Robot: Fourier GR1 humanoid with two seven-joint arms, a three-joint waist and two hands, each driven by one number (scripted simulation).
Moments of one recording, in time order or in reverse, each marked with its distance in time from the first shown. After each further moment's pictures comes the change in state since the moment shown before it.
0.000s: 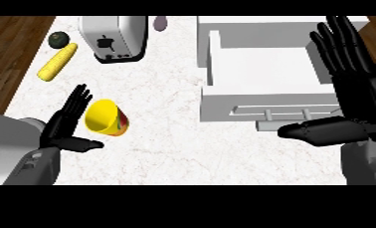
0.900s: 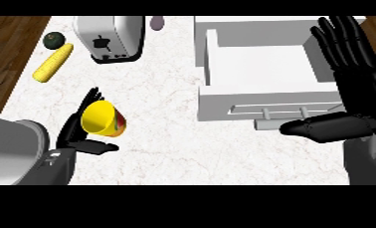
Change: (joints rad) left arm -0.078 -0.050 -0.012 0.190 -0.066 0.083 -0.171; right arm -0.033 -0.015 -0.010 0.011 -0.015 0.015 0.014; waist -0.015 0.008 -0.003
